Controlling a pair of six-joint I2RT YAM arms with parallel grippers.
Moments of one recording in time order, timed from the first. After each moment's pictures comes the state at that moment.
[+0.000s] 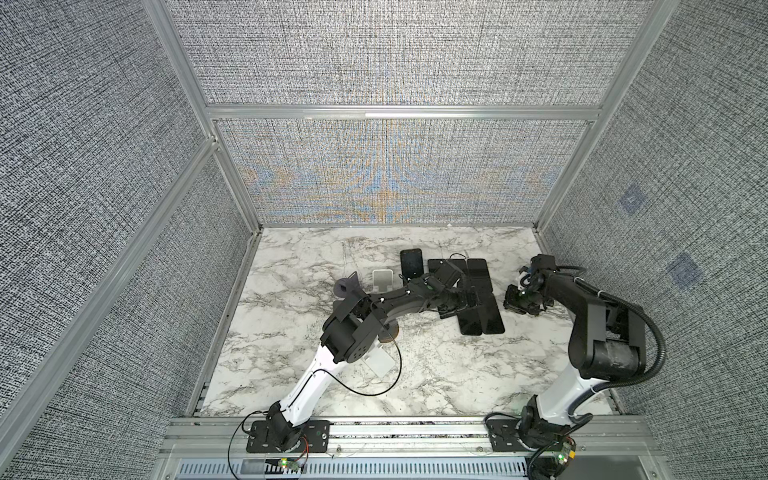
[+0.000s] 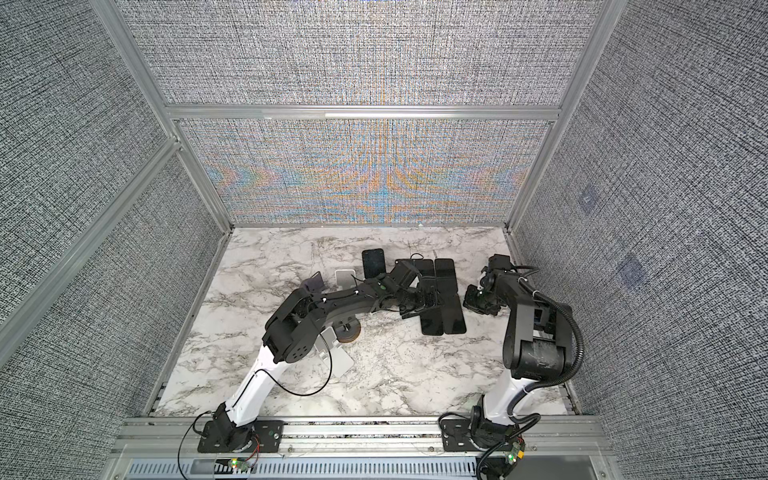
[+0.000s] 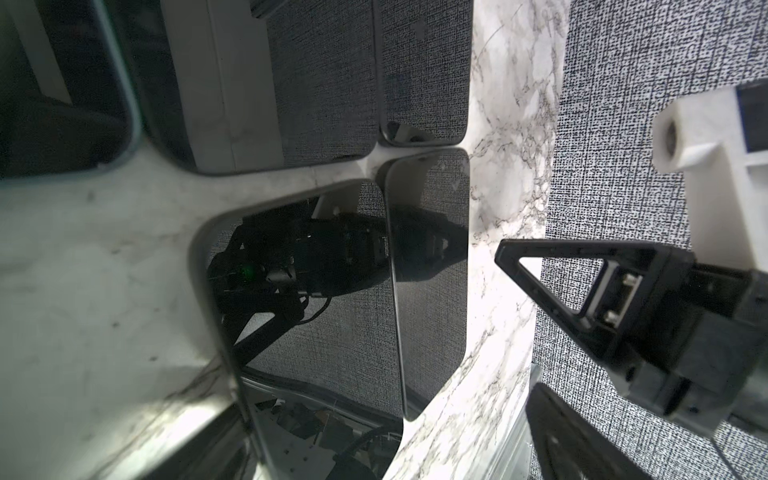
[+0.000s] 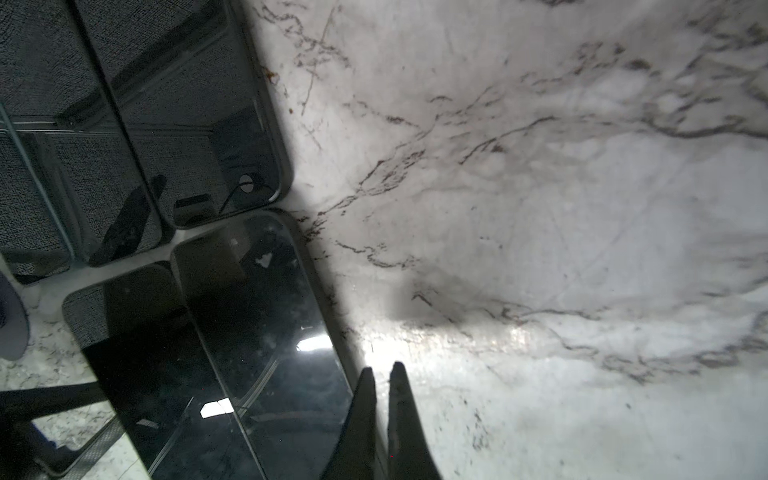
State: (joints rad) left arm -0.92 2.40 1.84 -0.22 0.41 -1.02; right arm -0.19 1.73 1.08 -0.63 -0.22 0.15
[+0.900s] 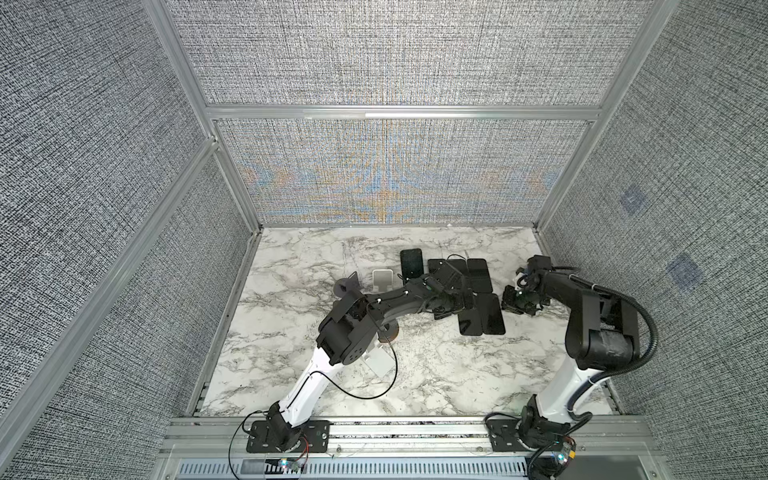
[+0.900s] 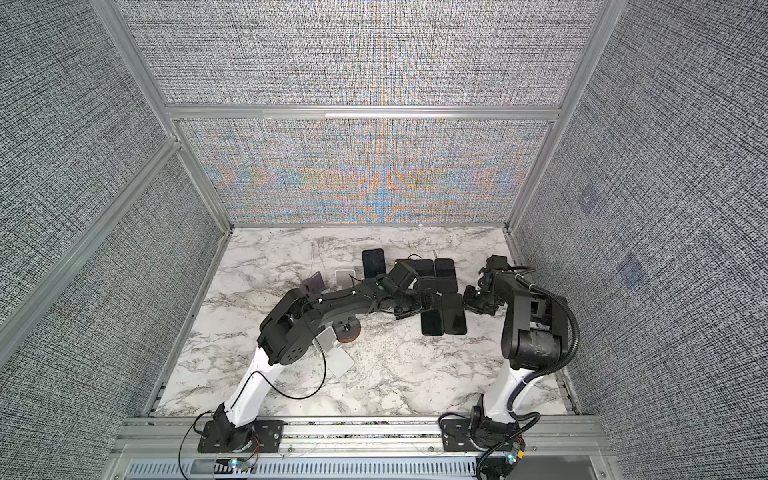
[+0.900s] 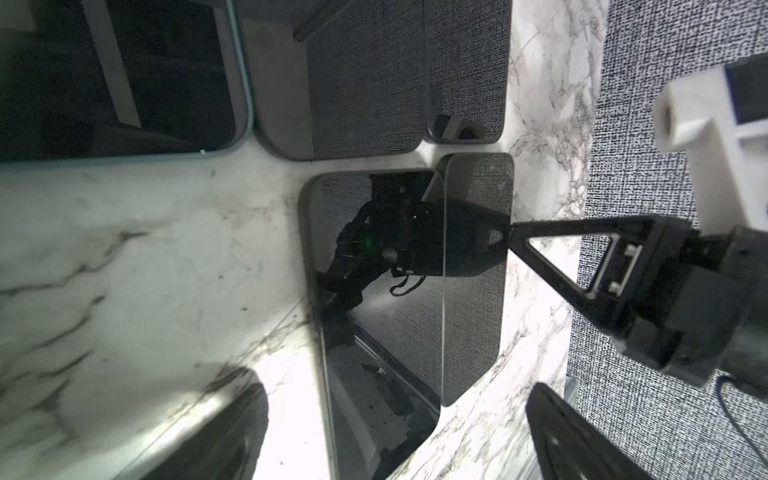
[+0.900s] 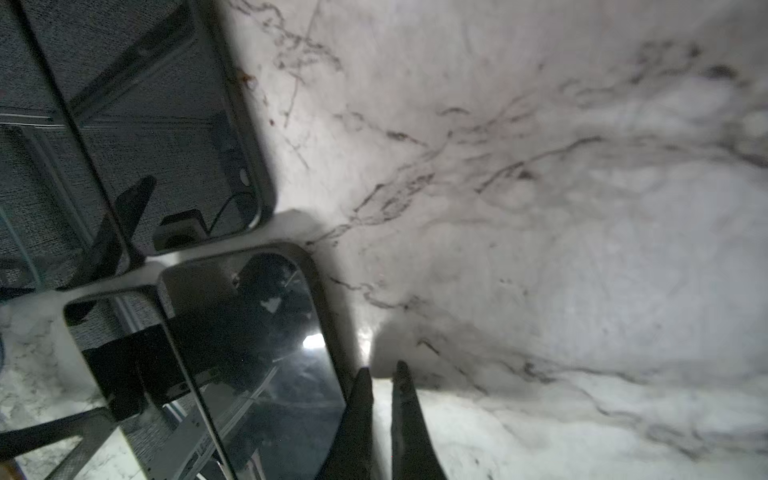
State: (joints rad) left arm -0.93 2.33 1.78 -0.30 0.32 -0.97; right arm -0.18 1.83 1.11 -0.59 -0.24 0.15
